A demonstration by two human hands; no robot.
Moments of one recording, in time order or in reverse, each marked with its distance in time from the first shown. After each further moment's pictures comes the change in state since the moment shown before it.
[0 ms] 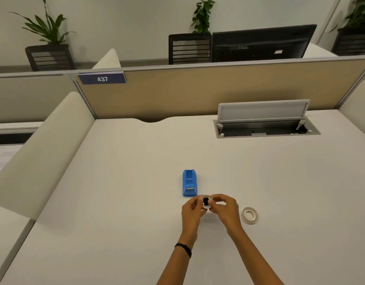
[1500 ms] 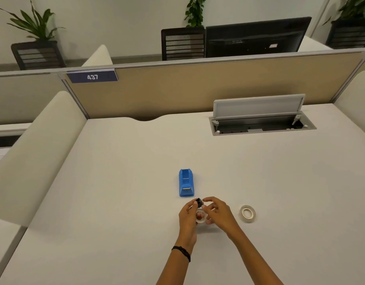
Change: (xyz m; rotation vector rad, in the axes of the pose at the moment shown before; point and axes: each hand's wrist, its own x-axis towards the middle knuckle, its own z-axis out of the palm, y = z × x) left_hand 0.009 -0.021 0.000 -0.090 0.105 -0.263; right_hand 0.009 0.018 0.001 -0.201 -0.269 0.091
